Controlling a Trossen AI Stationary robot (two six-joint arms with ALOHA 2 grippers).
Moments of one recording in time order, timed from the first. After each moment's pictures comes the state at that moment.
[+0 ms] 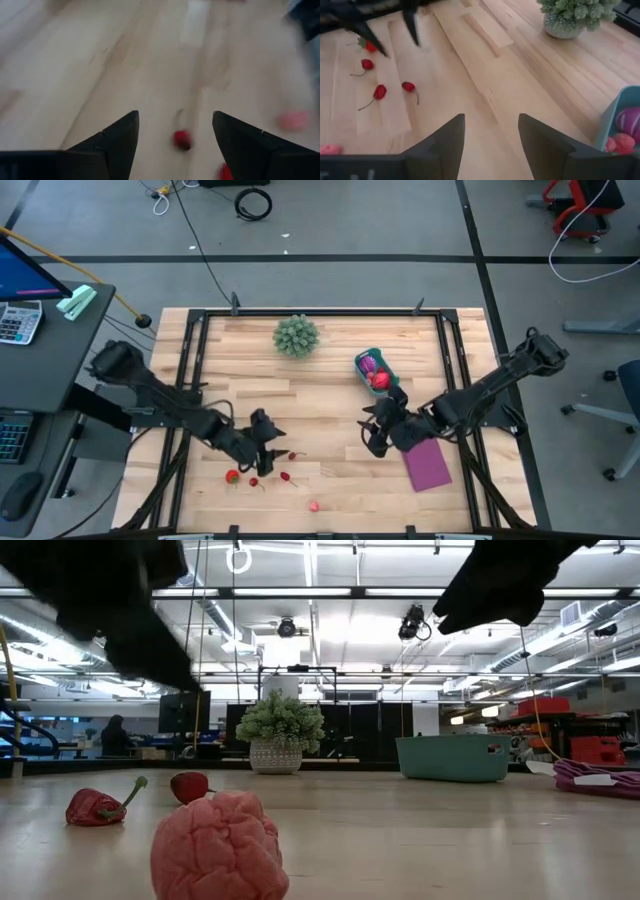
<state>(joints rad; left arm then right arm) -0.57 1.45 0.64 0.08 -0.53 -0.67 0.49 1.35 0.86 -0.34 0.66 0.74</state>
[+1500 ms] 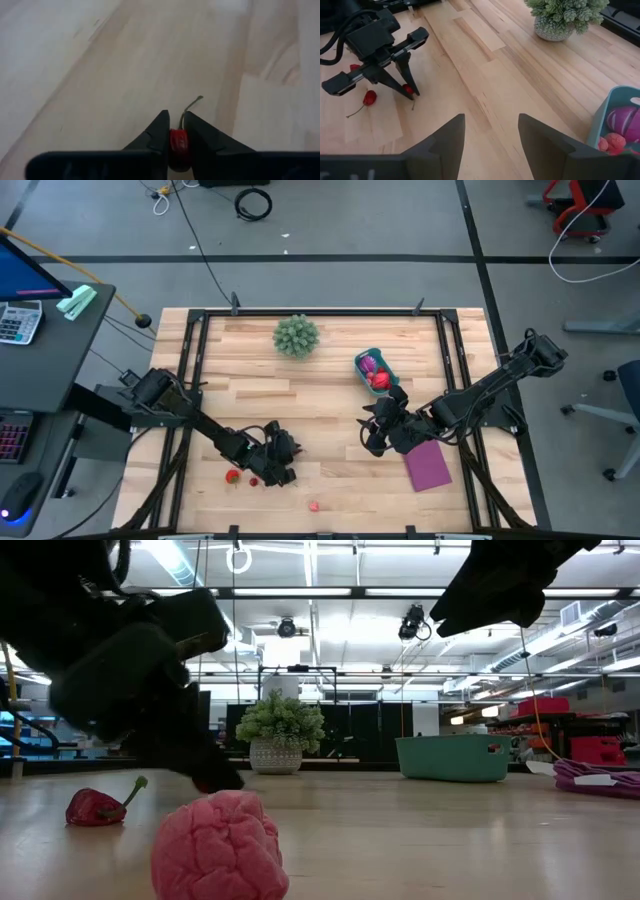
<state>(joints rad) -0.57 1.87 0.81 0.17 -0.66 -0.72 0.50 1.36 0.86 -0.34 0.71 0.76</state>
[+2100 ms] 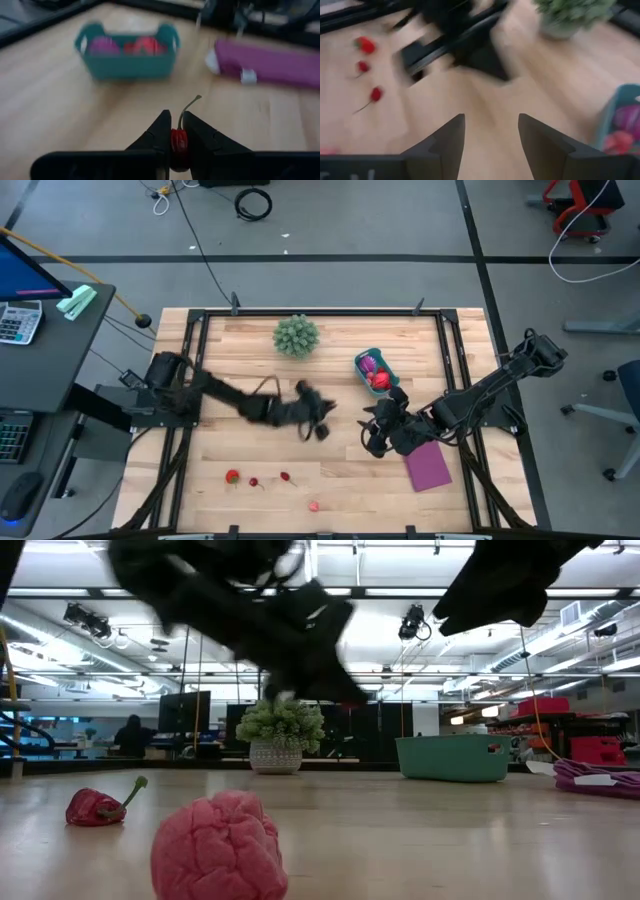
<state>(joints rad) -0.17 1.86 0.91 0.53 -0.51 -0.34 0.52 1.36 0.86 -0.34 0.69 0.77</state>
